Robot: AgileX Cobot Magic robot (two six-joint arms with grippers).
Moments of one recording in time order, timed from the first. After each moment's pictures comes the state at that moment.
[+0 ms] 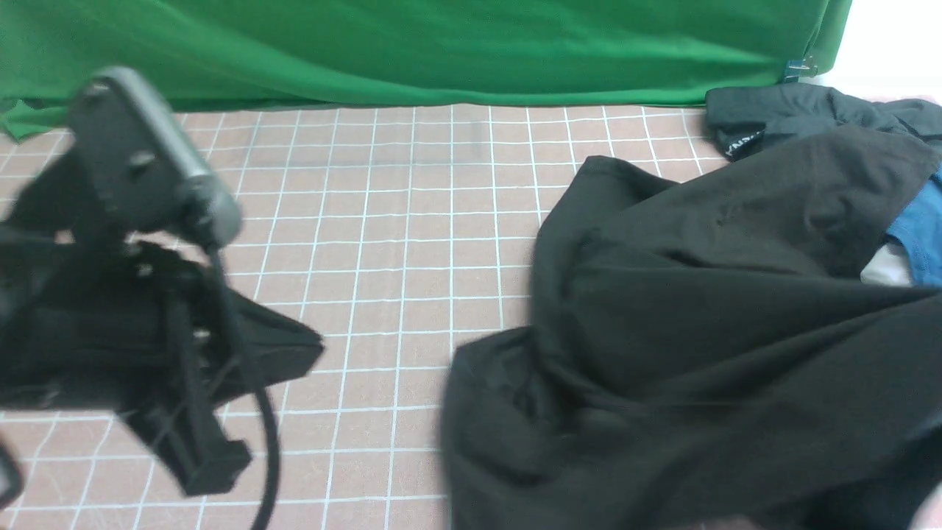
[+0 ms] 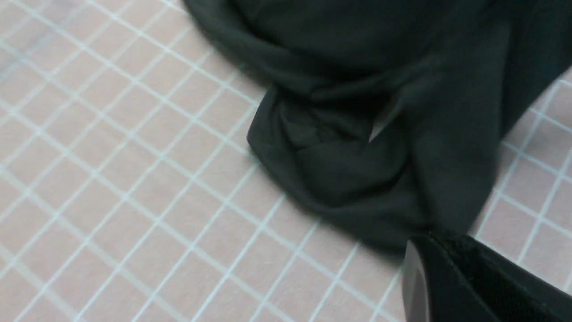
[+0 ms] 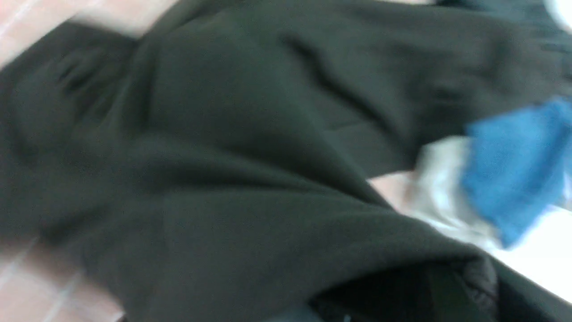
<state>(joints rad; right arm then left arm) 0.65 0.75 -0.99 -0.48 1.22 0.31 -0.34 0.96 -0.89 -0.49 0.93 0.77</state>
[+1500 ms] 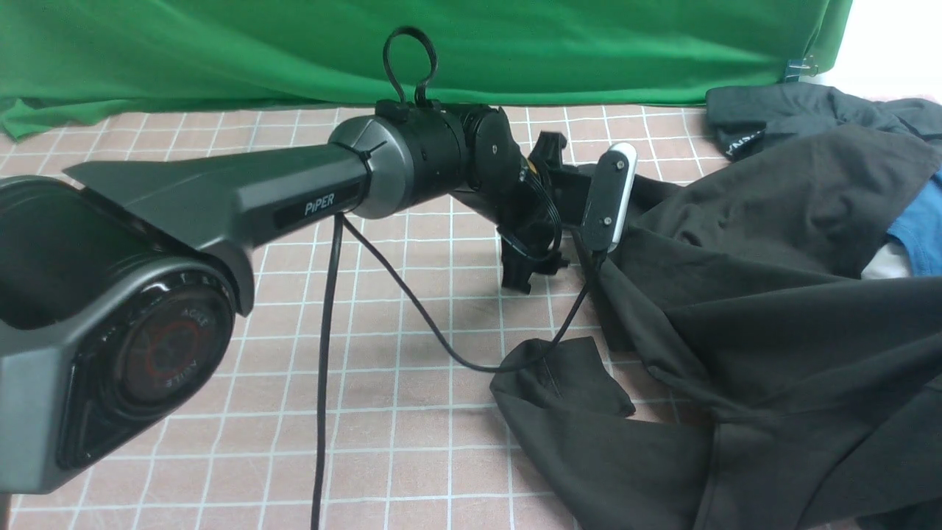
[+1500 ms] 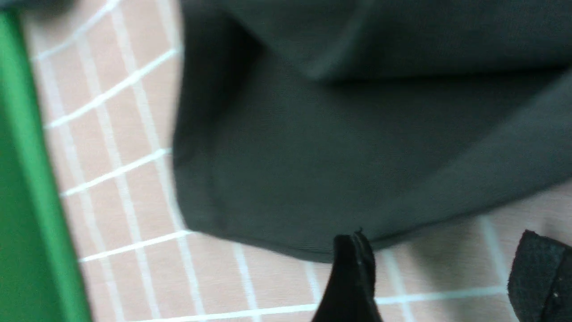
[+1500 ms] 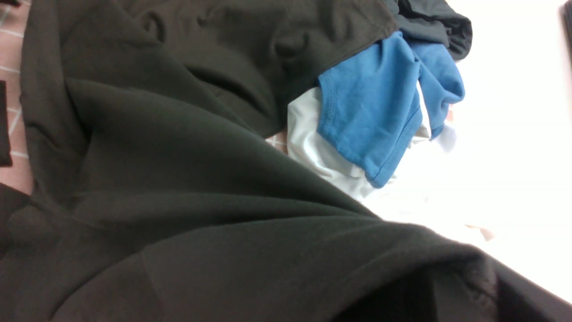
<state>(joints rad) 0.35 0.71 -0.98 -0.45 1.23 0.17 -0.53 2.24 -1.72 -0.29 0.46 1.63</state>
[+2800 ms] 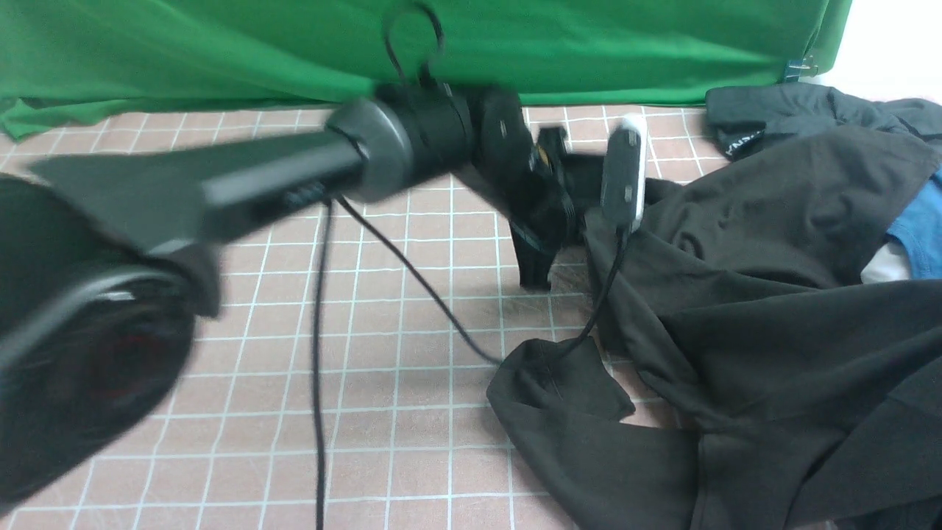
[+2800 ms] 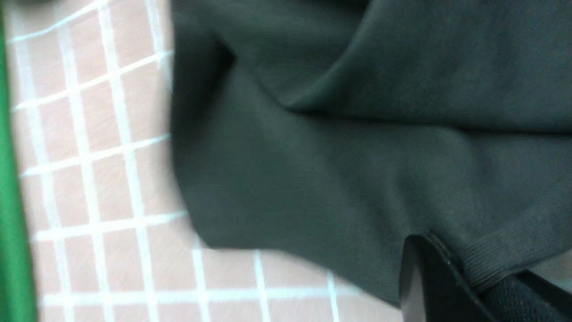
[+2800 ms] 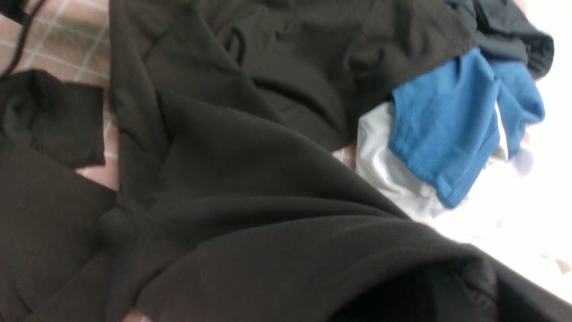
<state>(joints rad) 0.35 0.71 -0.98 -0.31 1.17 0.11 -0.56 2.11 -1.72 -0.22 0.65 1.31</state>
